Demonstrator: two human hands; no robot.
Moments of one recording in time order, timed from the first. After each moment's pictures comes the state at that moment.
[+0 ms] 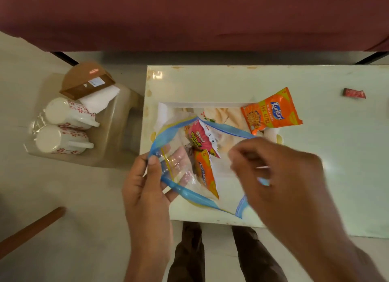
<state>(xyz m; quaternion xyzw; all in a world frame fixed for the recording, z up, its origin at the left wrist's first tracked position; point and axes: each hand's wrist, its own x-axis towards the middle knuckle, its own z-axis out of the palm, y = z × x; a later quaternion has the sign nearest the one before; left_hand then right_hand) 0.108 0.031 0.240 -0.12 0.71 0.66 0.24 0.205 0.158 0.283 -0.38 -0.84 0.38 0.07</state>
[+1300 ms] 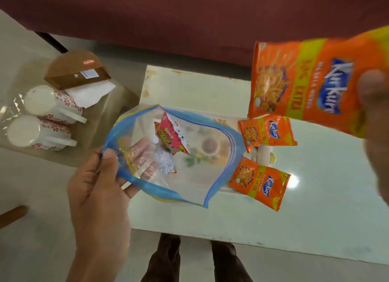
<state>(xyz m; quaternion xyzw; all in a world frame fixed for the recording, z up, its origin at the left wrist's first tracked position) 0.054 0.003 0.226 -0.11 0.67 0.70 0.21 0.295 0.353 0.205 -0.48 -0.83 0.26 0.10</state>
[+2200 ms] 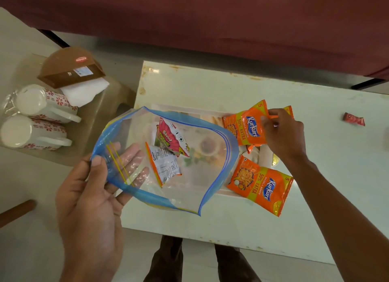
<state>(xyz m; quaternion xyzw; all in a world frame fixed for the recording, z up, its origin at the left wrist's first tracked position) 0.061 0.016 0.218 -0.11 0.69 0.69 0.22 0.183 0.306 0.081 -0.49 -0.81 0.33 0.03</state>
